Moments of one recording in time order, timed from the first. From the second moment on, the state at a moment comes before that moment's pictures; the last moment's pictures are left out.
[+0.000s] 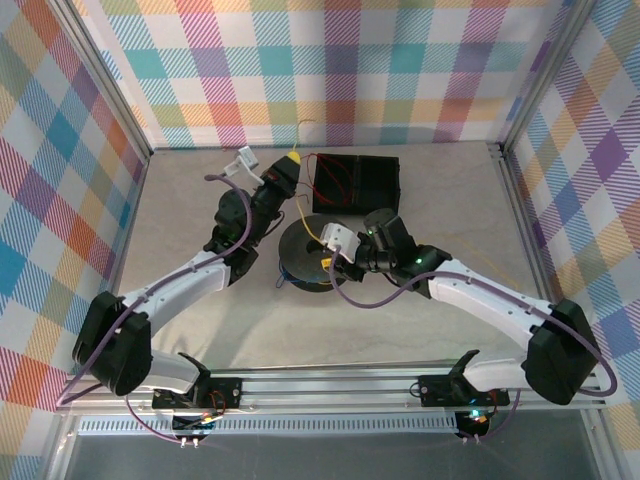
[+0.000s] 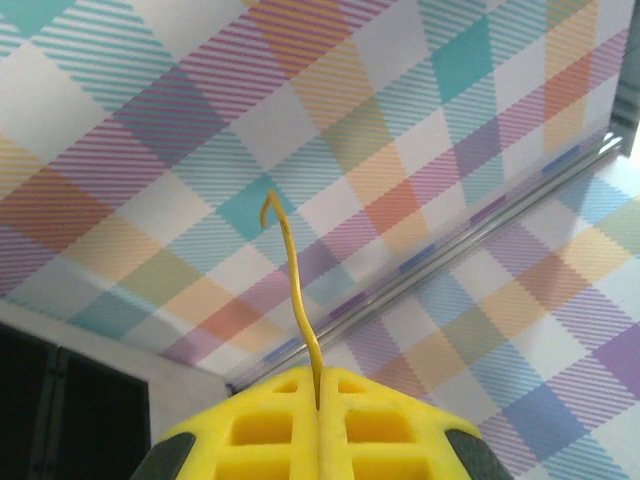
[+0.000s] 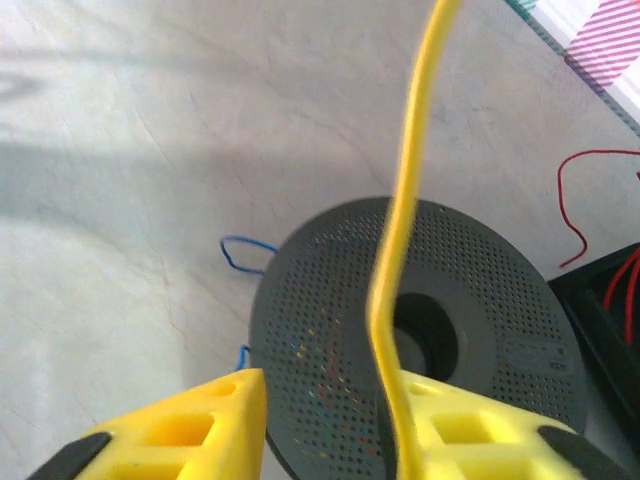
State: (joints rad) left arm -0.57 1.40 0.92 0.72 -0.11 -0.96; right arm 0.77 1.28 0.91 -0.20 -0.33 -0.41
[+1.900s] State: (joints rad) left arm -0.67 1.44 0.90 0.83 -0.14 -0.92; right arm 0.65 1.58 1.51 -0.58 -0.47 0.21
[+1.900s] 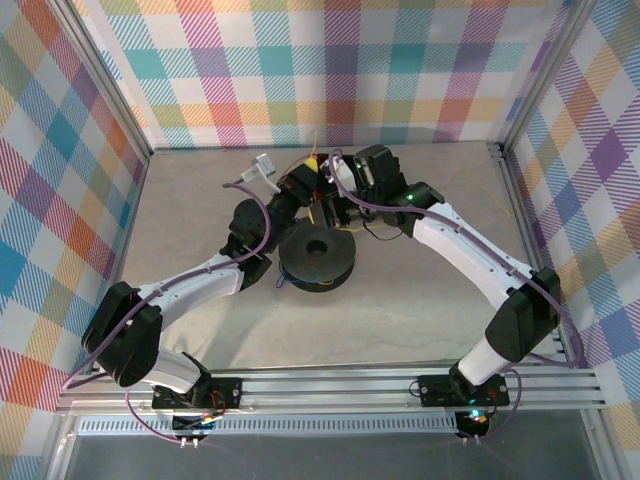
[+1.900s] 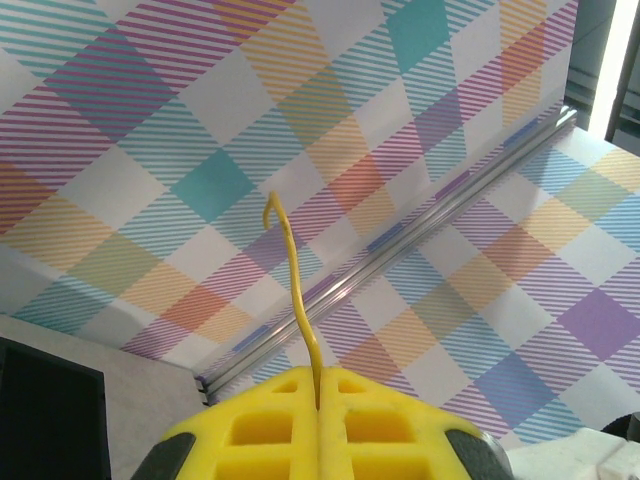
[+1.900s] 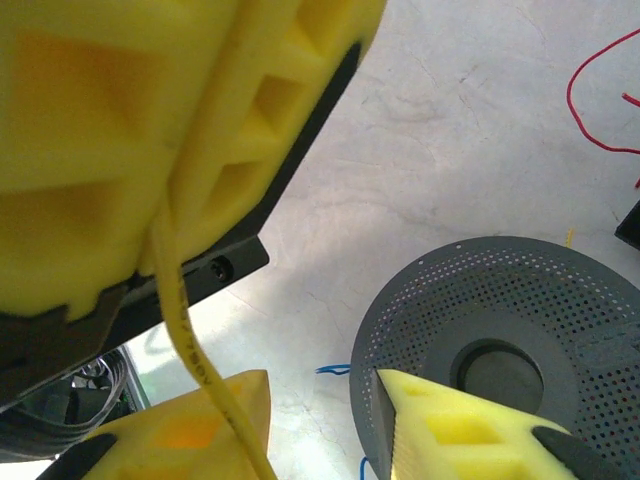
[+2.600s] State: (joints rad) left arm -0.67 1.40 0.90 0.69 -0.14 -0.91; right arm 0.63 1.54 1.44 -0.54 -0.43 0.21
